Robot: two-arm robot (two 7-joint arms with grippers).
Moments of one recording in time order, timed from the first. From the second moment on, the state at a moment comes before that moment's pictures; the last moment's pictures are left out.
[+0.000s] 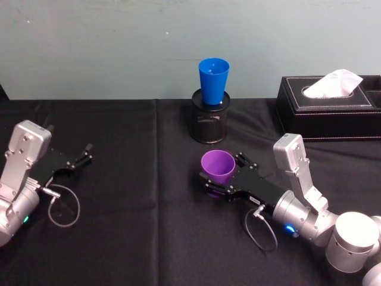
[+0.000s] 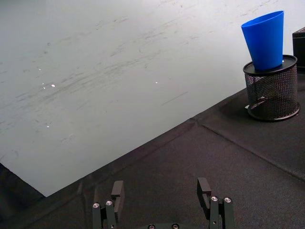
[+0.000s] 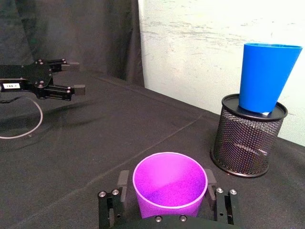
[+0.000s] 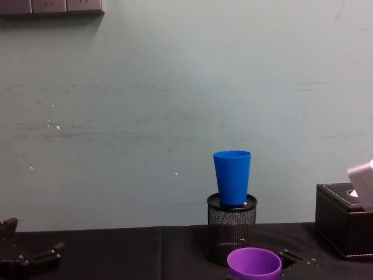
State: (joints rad) left arm -0.20 0.60 0.45 -1.41 -0.25 -0.12 0.03; right arm 0.31 0.34 -0.46 -1.19 0.32 -0.20 0.51
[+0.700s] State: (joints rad) left arm -0.20 0.60 0.45 -1.41 -0.25 -0.12 0.03; right arm 0.31 0.34 -0.46 -1.19 0.32 -0.20 0.50
